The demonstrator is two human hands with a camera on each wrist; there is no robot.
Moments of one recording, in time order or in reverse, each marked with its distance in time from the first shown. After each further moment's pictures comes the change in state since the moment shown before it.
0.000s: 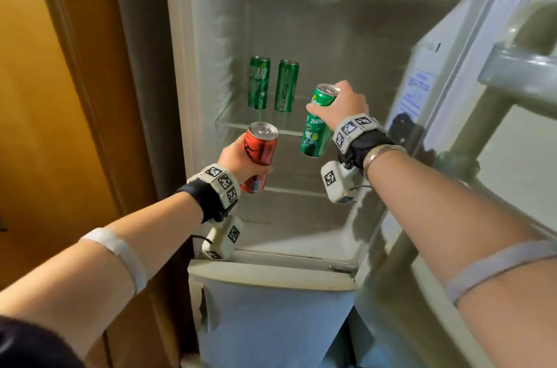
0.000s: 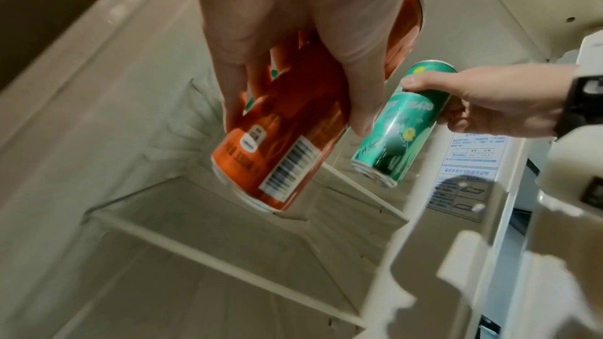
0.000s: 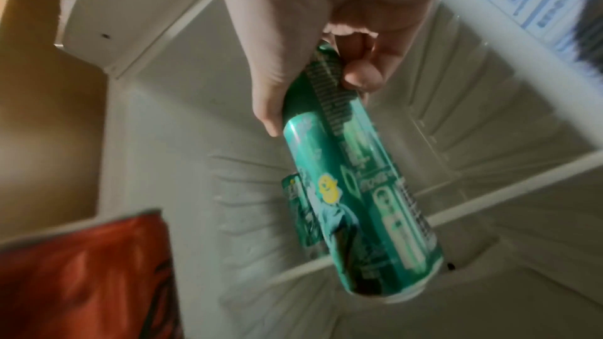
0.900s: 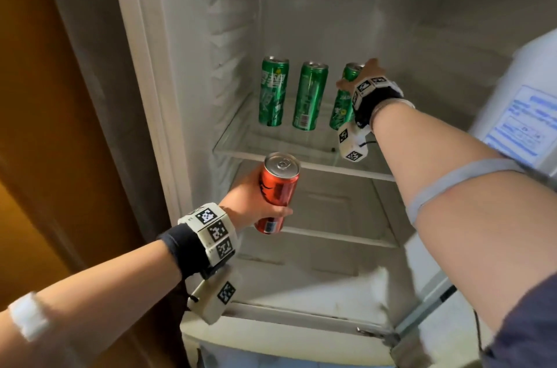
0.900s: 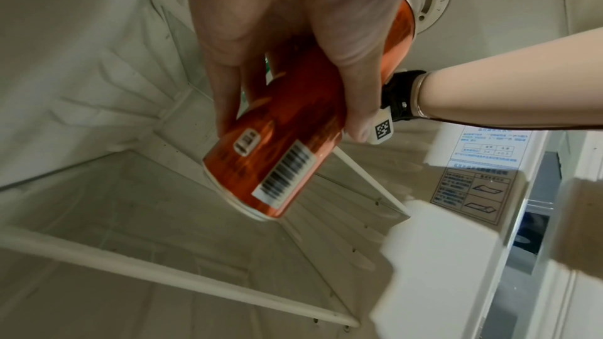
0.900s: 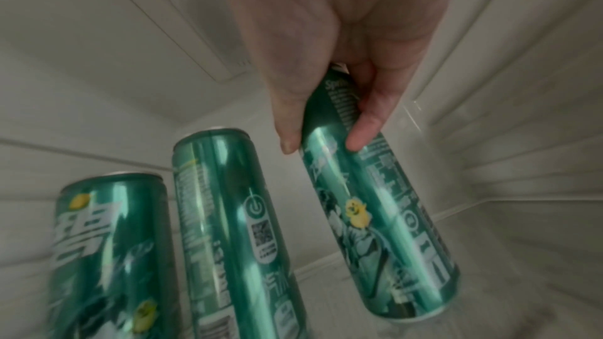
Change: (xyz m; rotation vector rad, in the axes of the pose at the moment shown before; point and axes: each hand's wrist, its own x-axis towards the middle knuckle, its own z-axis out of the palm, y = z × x) left_hand 0.090 -0.024 0.015 -0.003 -0.229 0.002; right_hand 0.217 -0.001 0.081 0.006 -0.137 0.145
